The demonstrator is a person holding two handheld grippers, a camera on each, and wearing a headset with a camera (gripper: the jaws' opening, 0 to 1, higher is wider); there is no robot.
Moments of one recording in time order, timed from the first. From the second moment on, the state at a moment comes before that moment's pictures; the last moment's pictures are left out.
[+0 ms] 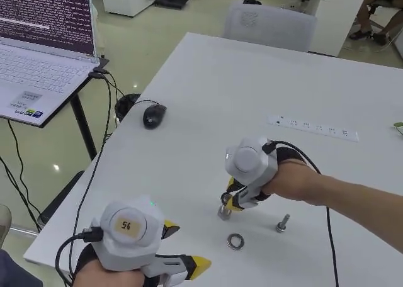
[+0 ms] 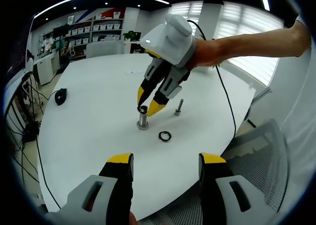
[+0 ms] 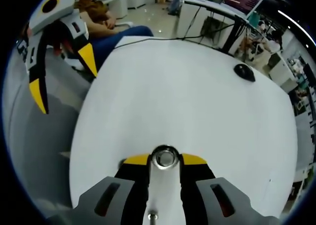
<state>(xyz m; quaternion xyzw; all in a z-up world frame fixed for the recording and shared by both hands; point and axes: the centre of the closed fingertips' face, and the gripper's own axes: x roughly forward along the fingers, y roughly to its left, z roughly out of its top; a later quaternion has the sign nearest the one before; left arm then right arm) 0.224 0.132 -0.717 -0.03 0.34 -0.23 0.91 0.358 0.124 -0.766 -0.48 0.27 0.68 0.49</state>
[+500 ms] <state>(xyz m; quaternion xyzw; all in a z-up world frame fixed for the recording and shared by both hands) 0.225 0.130 -0.718 -0.03 0.34 -0.23 0.91 0.360 0.126 -0.773 -0.47 0.29 0.67 0.49</state>
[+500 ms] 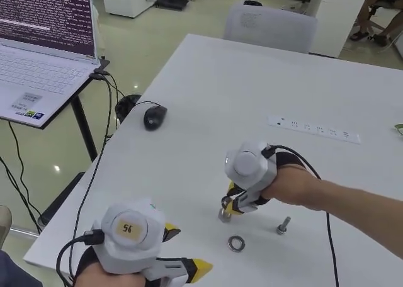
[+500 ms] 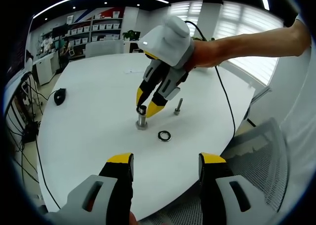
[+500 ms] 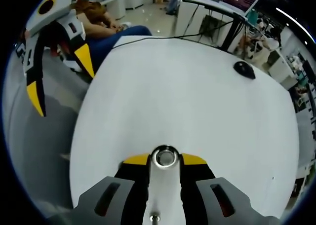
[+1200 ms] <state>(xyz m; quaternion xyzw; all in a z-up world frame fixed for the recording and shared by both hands) 0.225 0.131 -0.719 -0.04 0.34 -0.23 0.91 0.357 0.135 -0.774 -0.47 0.27 0.68 0.50</state>
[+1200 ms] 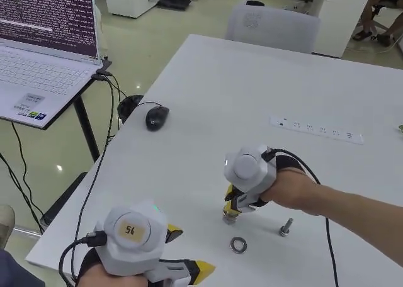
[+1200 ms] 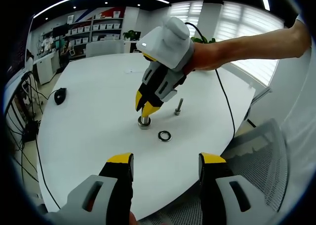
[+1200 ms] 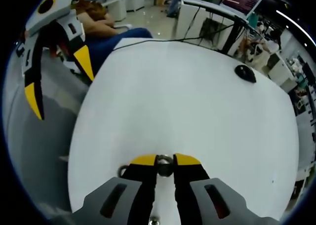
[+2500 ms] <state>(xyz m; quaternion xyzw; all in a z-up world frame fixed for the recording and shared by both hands) 0.219 0.129 -0.722 -0.04 0.34 -0.23 0.91 0.347 0.086 -0.797 -0.41 0.33 0.65 0.54</state>
